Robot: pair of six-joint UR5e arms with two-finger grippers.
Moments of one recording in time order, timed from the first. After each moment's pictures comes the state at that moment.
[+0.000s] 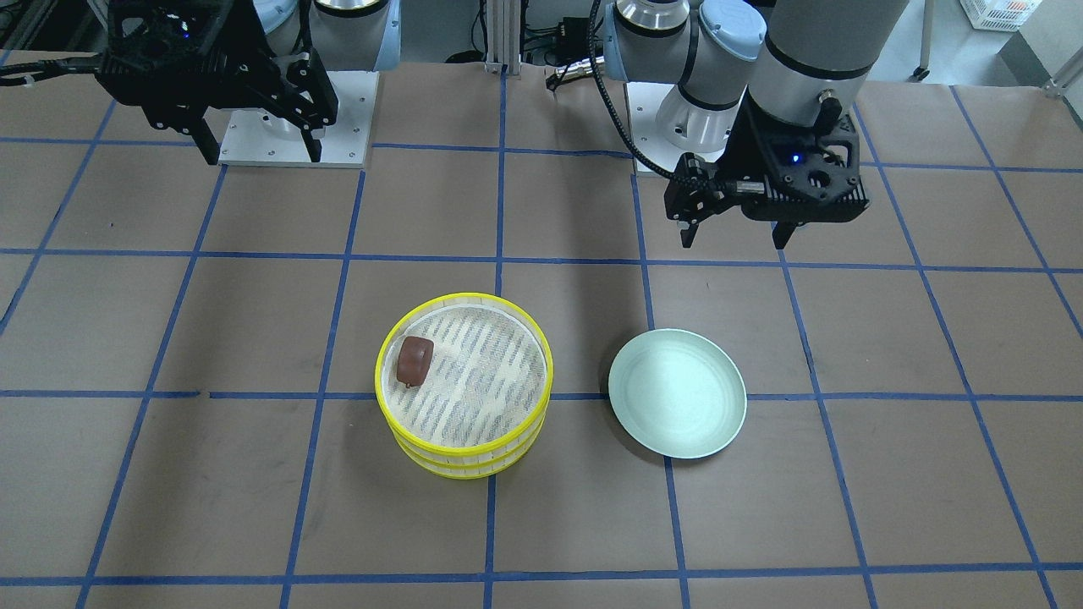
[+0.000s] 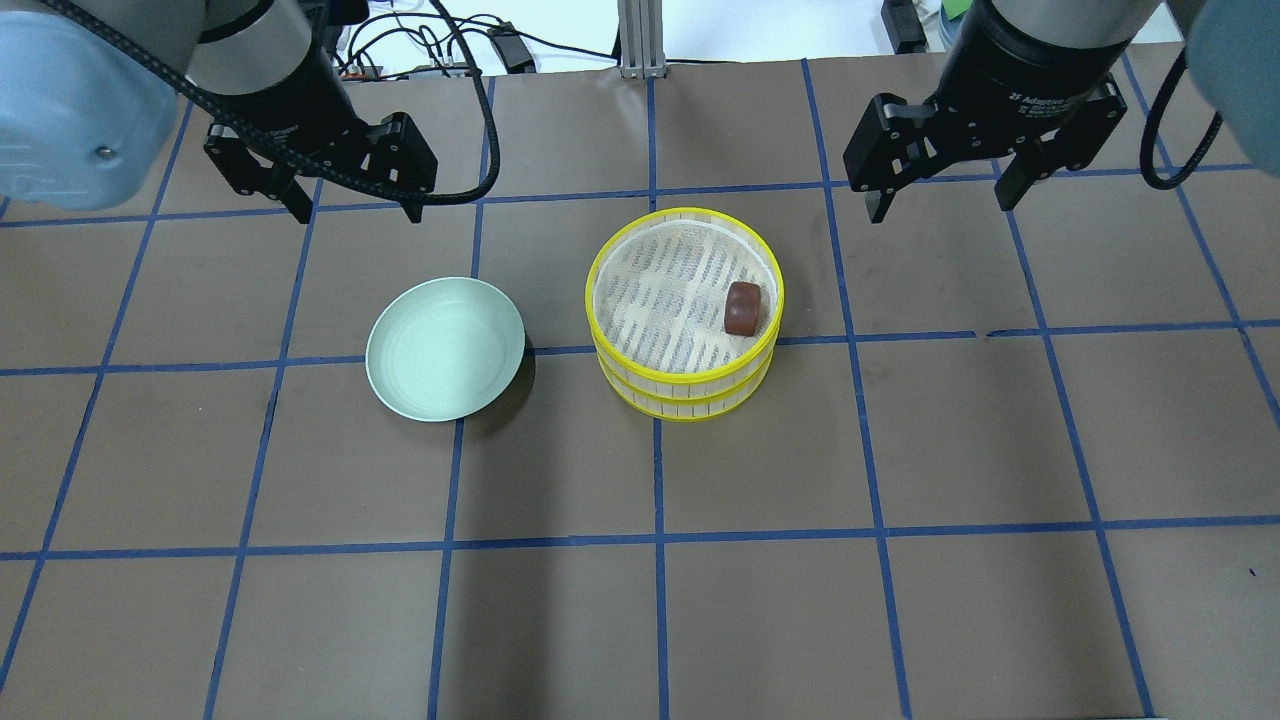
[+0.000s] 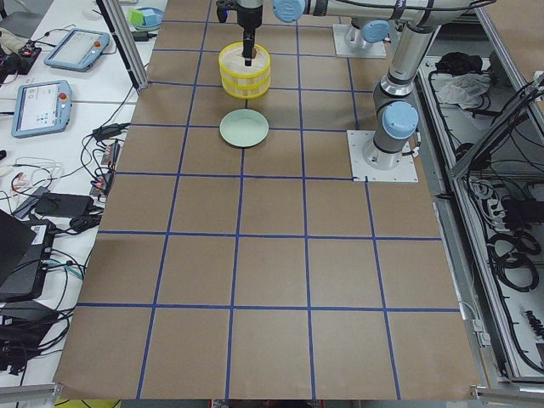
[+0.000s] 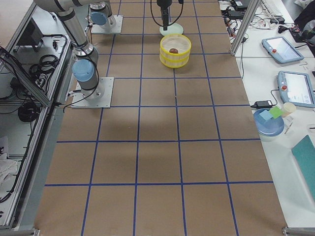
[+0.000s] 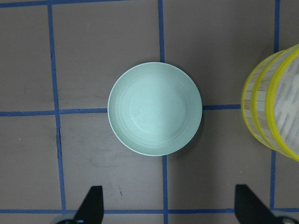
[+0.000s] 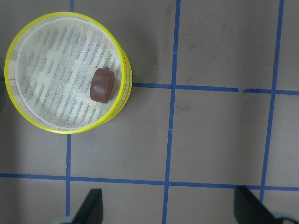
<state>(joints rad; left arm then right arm) -1.60 -1.59 -1.53 -1.53 1.62 -0.01 1.63 -1.63 1.49 -1.49 -1.57 0.00</state>
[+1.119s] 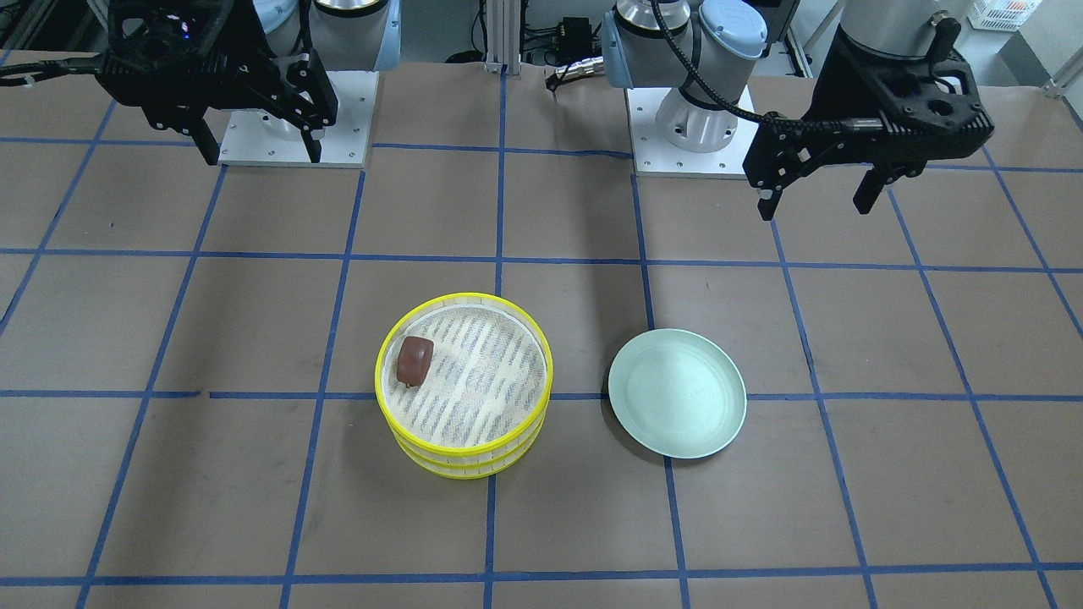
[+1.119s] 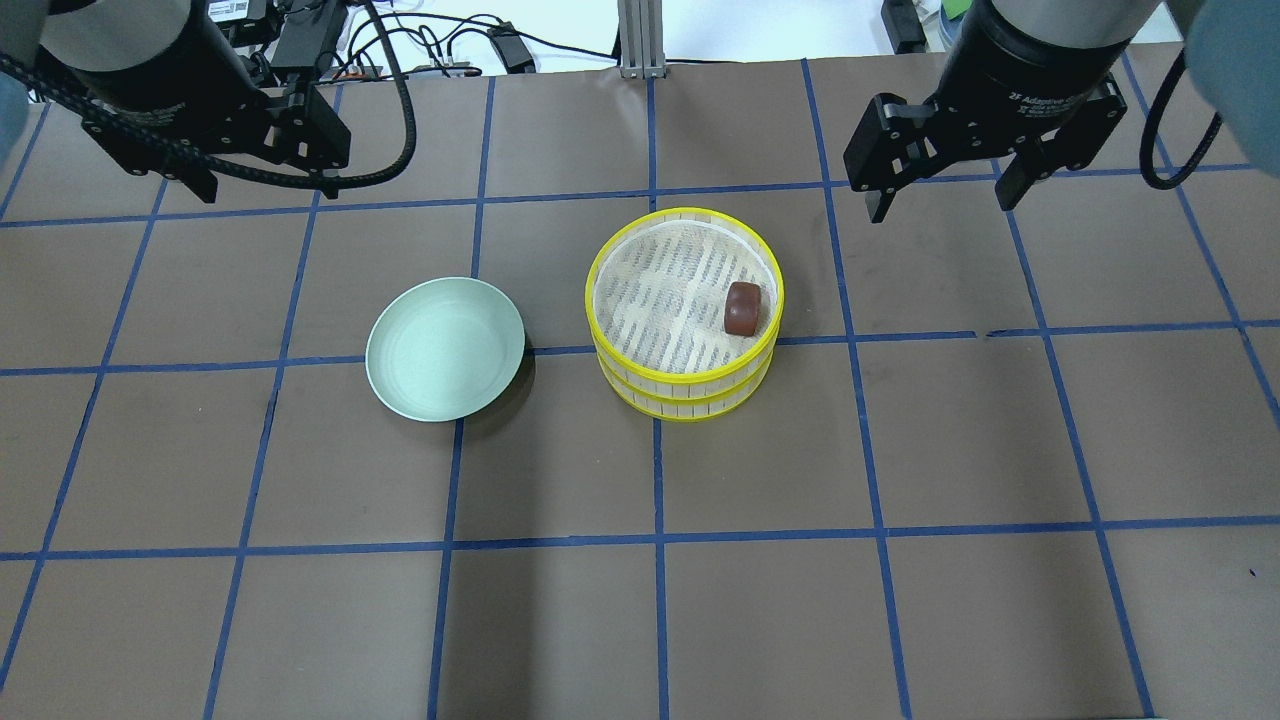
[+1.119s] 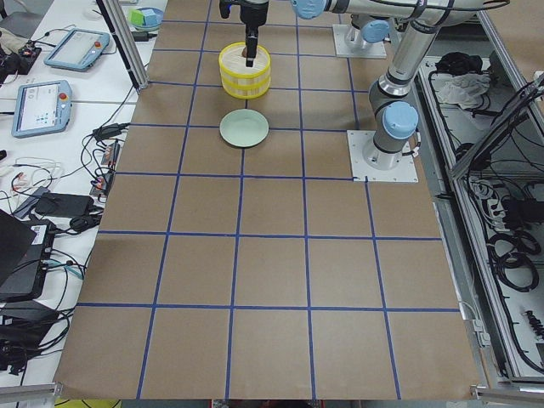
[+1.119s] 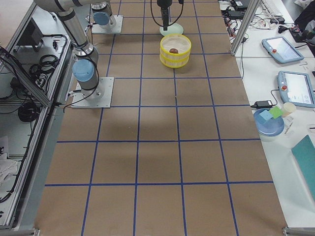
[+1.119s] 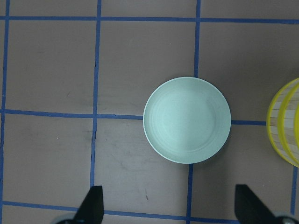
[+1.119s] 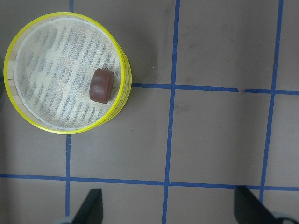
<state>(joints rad) -1.50 -1.52 -1.52 -1.52 1.64 0.02 1.63 -1.63 1.49 -1.49 -1.57 0.00</state>
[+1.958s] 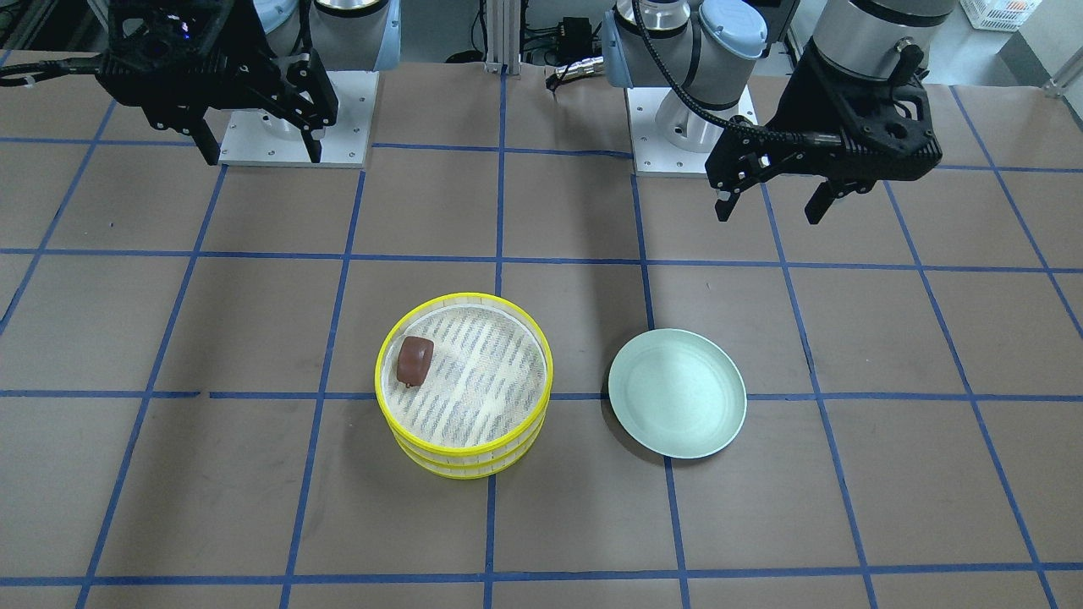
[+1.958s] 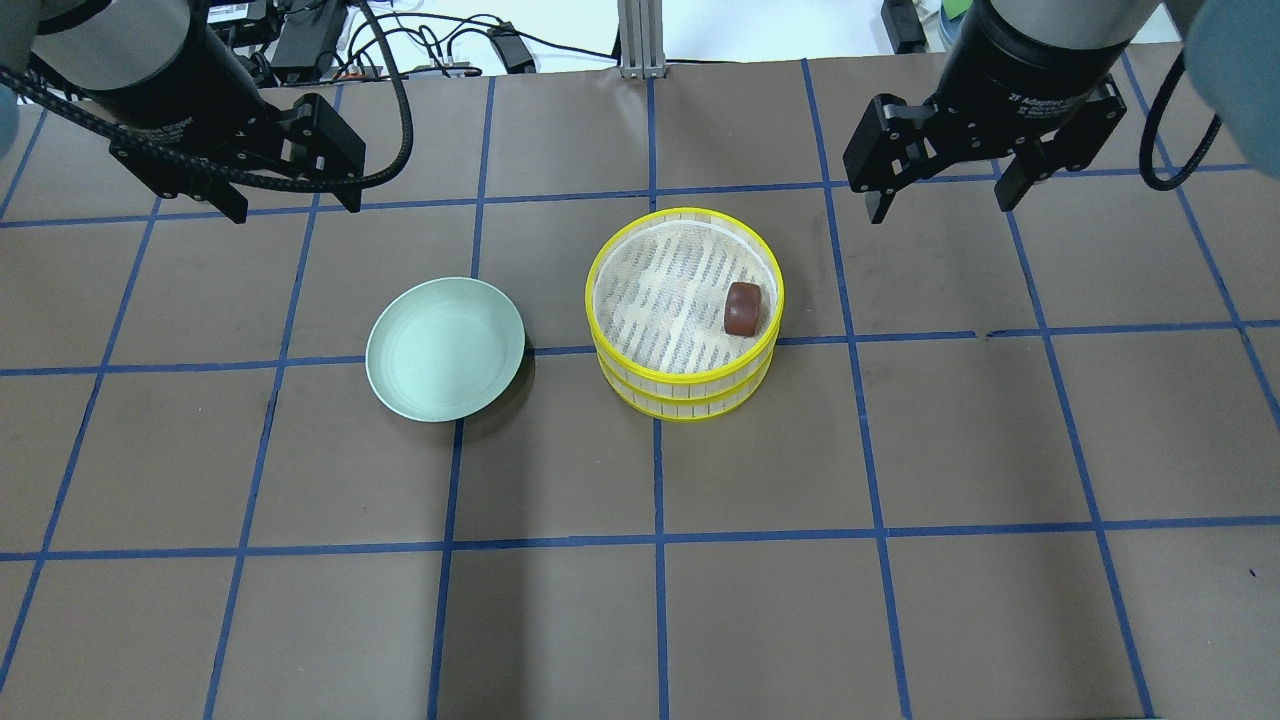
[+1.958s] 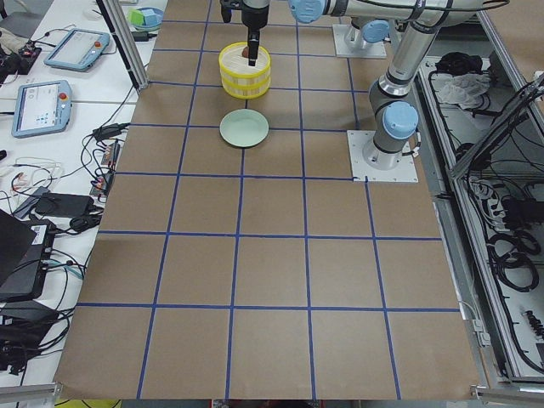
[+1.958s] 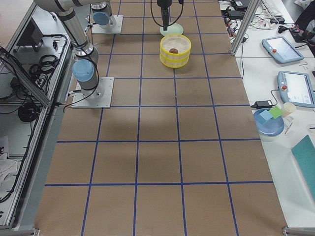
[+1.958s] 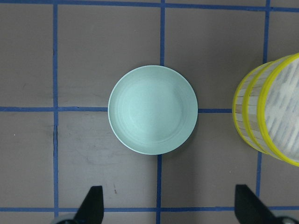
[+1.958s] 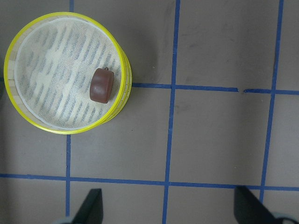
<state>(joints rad) -1.51 -1.53 -1.55 -1.55 1.52 0.03 1.63 -1.63 1.49 -1.49 -1.57 0.00</state>
